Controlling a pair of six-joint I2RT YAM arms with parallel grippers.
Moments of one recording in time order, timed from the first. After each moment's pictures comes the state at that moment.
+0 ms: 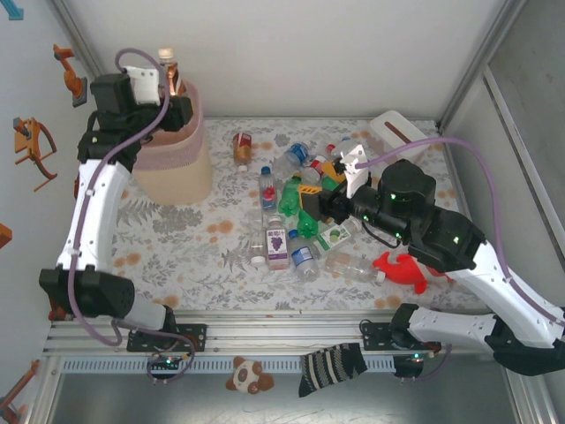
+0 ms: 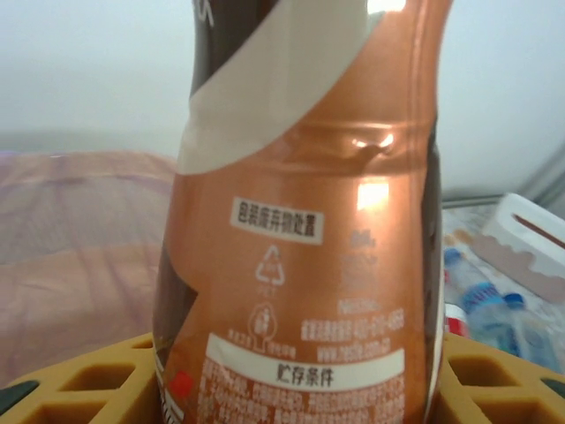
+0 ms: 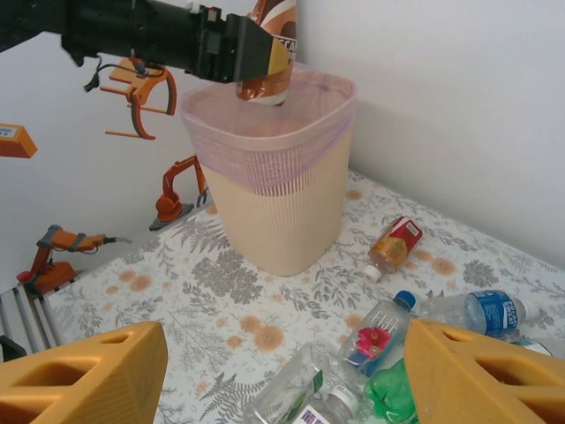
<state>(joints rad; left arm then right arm) -0.11 1.51 1.74 -0.64 0.26 -0.08 0.96 1.01 1.41 -0.62 0.05 0.10</state>
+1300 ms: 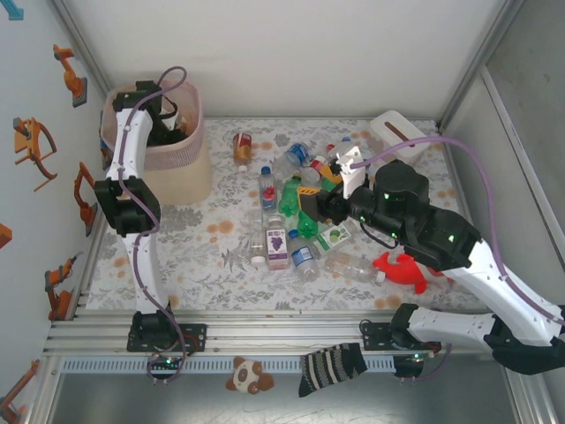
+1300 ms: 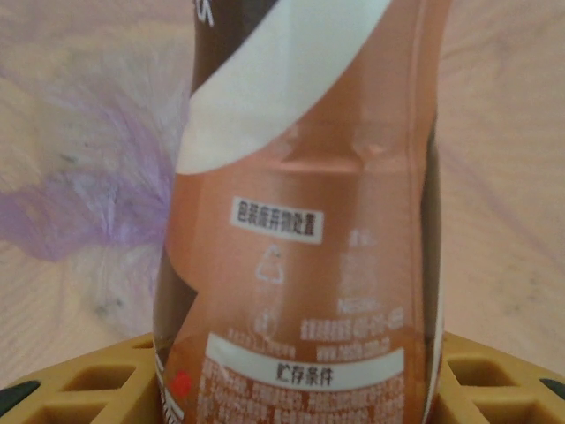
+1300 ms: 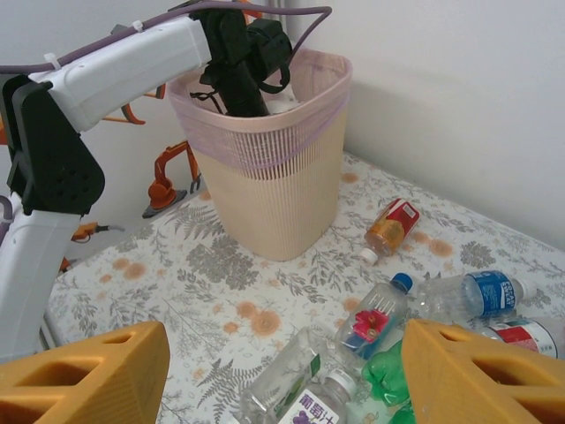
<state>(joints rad) -0.02 2.31 2.42 -1.47 0.11 0.05 0.96 1.02 1.40 -0.64 0.07 0.11</state>
